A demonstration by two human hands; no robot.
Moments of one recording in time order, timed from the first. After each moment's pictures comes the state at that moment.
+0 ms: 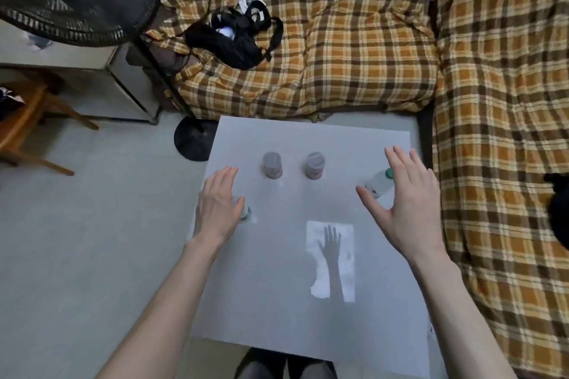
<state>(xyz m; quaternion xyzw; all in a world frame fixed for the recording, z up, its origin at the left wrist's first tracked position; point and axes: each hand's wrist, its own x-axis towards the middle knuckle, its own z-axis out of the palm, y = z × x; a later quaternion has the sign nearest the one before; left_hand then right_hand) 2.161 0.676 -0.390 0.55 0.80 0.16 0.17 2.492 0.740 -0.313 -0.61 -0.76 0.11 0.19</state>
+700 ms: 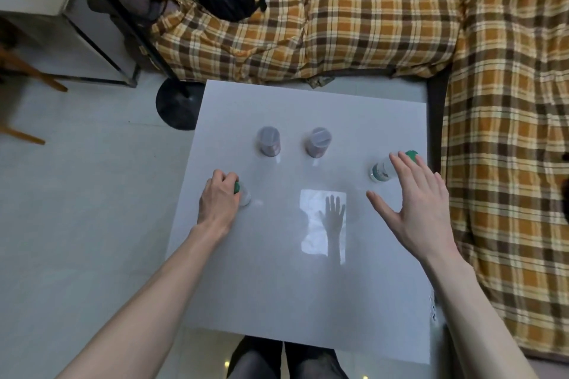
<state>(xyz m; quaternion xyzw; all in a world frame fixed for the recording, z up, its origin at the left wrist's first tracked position) 2.149 0.708 -0.489 0.51 0.83 0.03 0.24 2.498 0.768 -0.407 -0.62 -0.77 0.14 0.08</state>
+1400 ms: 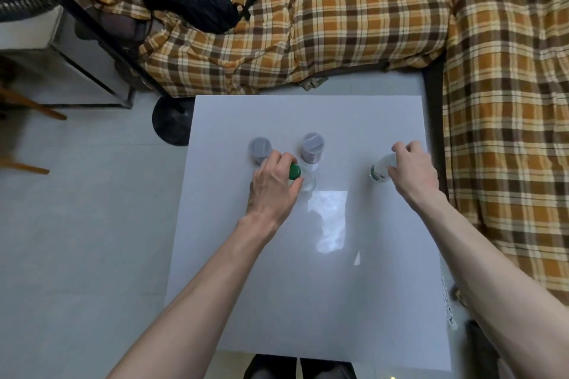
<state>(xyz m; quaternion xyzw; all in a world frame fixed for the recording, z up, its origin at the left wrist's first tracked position) 2.248 0.779 -0.442 0.62 0.73 0.15 0.23 2.517 0.874 -0.485 -0.72 -0.66 0.20 -0.07</state>
